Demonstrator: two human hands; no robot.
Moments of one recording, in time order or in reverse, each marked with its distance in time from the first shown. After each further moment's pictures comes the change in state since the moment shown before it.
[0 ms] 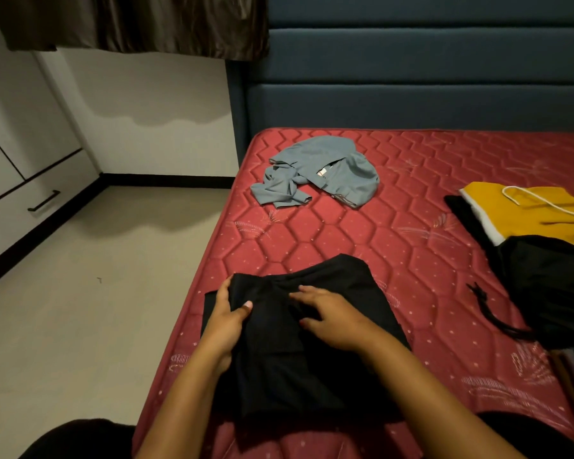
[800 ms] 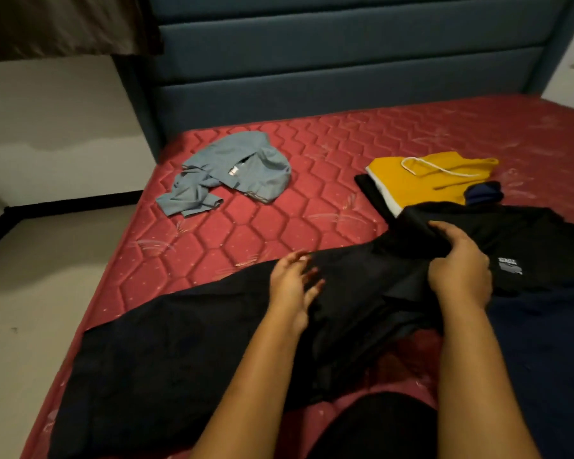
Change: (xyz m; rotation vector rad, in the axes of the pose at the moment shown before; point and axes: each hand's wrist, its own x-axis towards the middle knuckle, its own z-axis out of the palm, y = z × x) left_hand -0.017 0.024 0.272 -0.356 -0.218 -0.161; right_hand -0.156 0.160 -0.158 0.121 1.057 0.889
